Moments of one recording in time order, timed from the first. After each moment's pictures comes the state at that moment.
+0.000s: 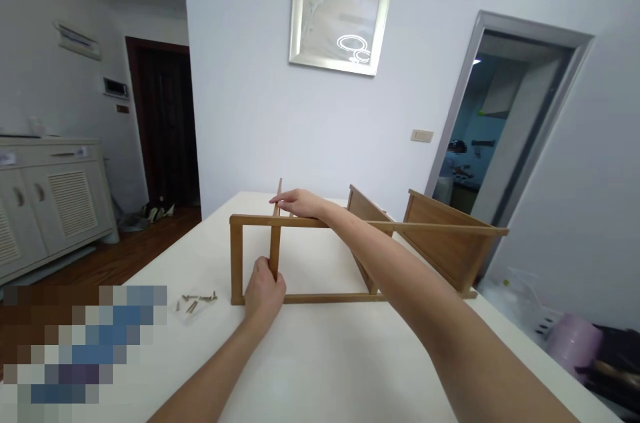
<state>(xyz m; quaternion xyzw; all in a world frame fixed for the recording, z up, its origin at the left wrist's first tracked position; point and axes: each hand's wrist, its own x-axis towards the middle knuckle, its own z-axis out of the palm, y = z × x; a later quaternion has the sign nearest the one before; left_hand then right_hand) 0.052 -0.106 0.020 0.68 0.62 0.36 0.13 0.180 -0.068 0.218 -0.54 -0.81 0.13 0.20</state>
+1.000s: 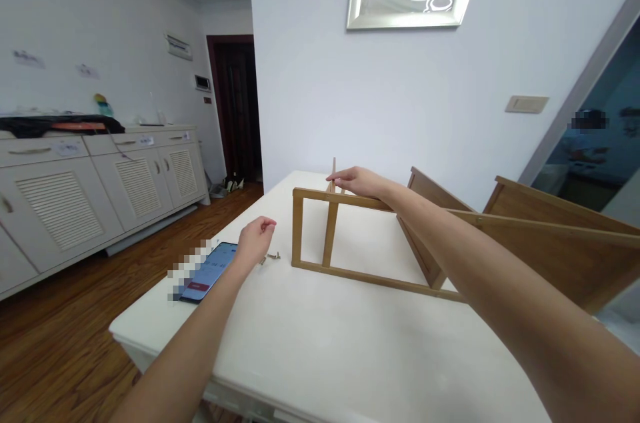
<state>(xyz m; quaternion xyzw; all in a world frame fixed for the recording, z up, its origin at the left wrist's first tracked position) -0.098 -0.066 0.052 0.66 0.60 0.43 0.15 0.183 -0.057 0.214 -0.53 -0.82 0.12 0.20</state>
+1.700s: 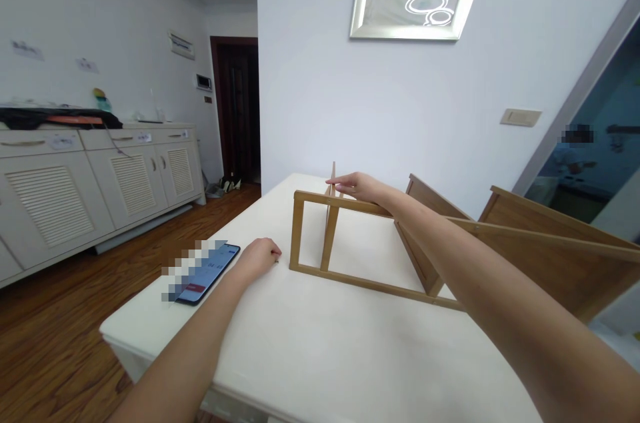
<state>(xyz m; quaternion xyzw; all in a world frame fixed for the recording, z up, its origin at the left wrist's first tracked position) -0.099 -0.059 0.025 0.79 0.58 0.17 0.13 0.184 -0.054 0.214 -0.53 -0.82 0.12 0.18</state>
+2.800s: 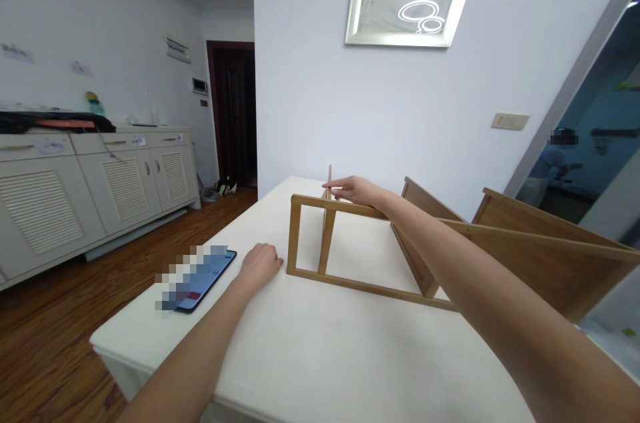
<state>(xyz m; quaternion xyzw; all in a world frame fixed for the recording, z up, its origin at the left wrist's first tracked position) -0.080 -0.067 0.020 0.78 0.62 0.11 0.03 0.182 -0.060 0.217 -0.52 -0.82 0.16 0.17</state>
